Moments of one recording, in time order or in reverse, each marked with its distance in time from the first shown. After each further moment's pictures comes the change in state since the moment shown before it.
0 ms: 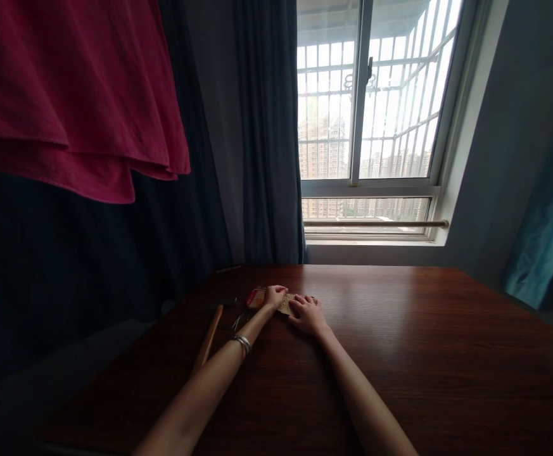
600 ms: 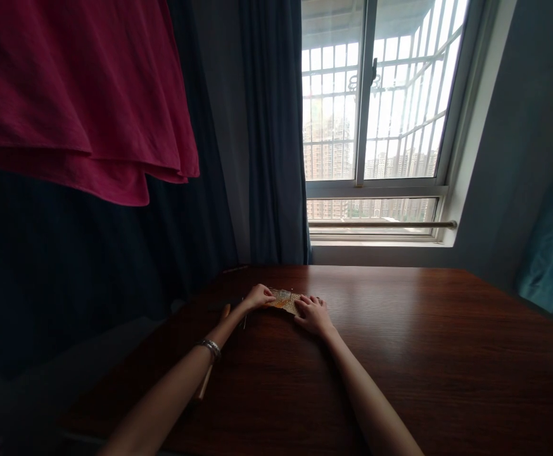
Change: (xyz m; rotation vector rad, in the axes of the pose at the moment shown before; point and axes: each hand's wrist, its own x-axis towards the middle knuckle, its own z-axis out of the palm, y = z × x) left_hand -0.007 -0.009 -0.093 0.313 -0.266 0.075; right_hand -0.003 -0.002 -0.005 0.010 -0.028 0.007
